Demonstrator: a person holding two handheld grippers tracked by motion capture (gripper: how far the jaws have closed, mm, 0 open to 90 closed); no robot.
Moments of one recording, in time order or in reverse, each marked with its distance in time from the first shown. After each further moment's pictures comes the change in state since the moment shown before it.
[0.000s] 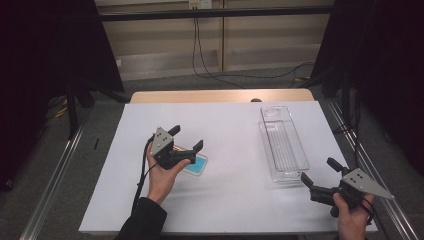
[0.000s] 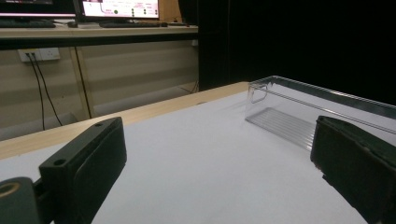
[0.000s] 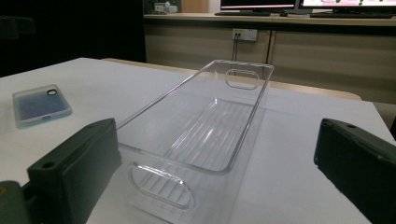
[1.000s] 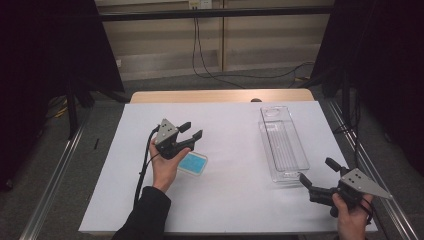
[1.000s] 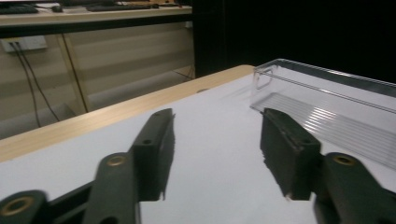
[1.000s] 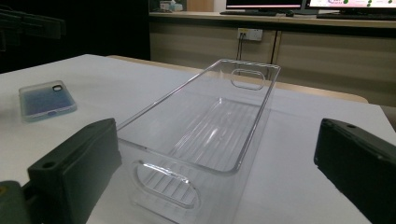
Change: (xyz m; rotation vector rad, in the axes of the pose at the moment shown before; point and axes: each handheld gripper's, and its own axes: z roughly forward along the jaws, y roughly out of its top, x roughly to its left) left arm 0.014 0.006 0.018 0.096 -0.044 0.029; right arm 0.002 0.000 0.001 0.006 0.020 -0.016
